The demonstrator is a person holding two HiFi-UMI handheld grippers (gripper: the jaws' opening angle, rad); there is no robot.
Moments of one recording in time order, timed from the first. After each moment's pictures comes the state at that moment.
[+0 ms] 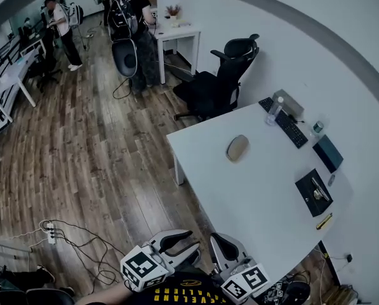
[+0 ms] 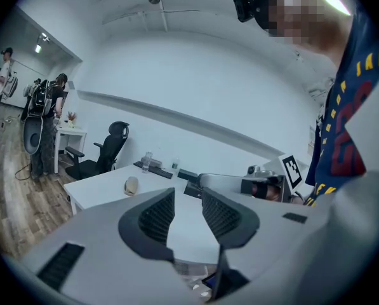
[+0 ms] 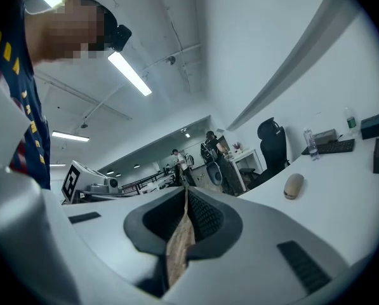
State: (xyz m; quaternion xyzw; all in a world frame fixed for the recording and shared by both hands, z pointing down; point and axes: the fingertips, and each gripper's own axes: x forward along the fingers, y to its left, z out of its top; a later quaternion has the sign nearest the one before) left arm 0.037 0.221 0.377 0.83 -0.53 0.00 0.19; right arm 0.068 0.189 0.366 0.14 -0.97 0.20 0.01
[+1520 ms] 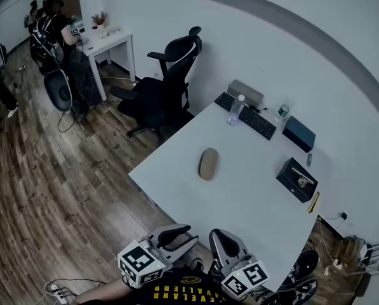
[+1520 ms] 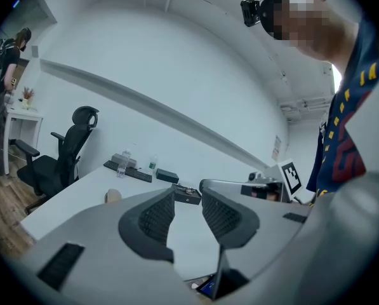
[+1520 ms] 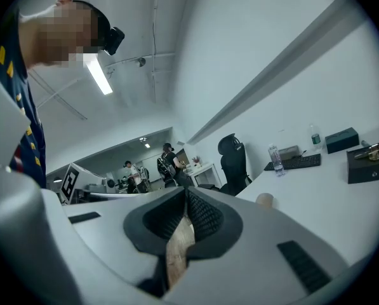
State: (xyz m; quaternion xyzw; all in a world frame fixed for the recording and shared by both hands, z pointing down) left arm -0.063 0.069 0.371 0.91 -0.36 -0.01 0.20; right arm -0.010 0.052 0.365 0.34 -0.92 0.20 -0.02
